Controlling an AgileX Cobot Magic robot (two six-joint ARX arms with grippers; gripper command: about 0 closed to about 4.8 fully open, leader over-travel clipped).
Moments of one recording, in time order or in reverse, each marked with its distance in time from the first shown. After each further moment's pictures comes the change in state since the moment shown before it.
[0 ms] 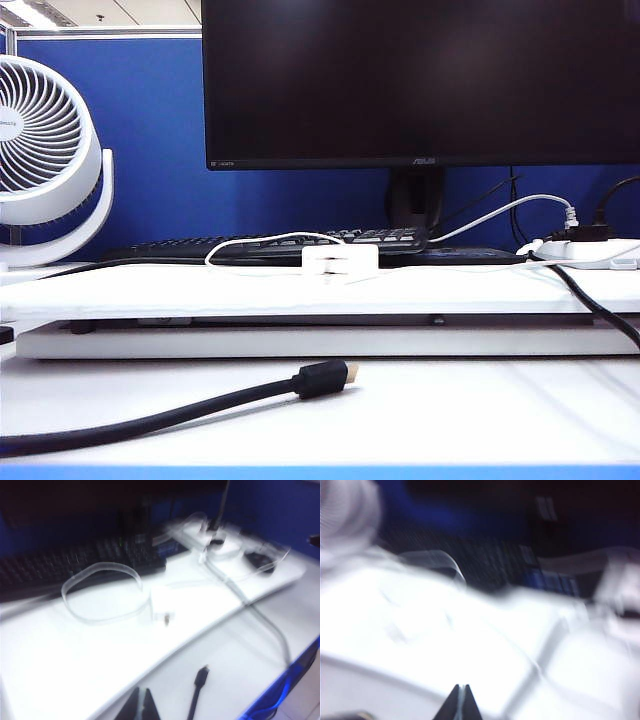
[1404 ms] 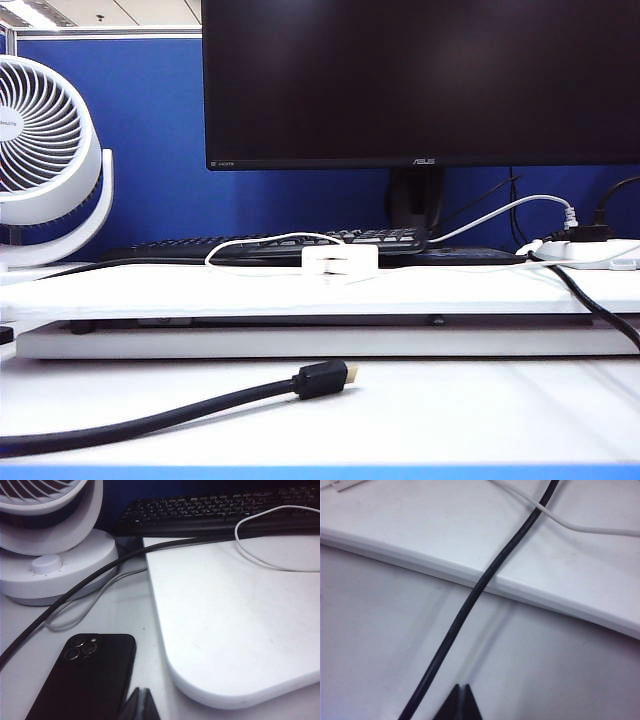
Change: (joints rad) left arm 0.450 -0.246 -0.678 0.488 -0.119 0.091; right arm -0.004 -0.018 -0.245 -0.135 0.055 0.037
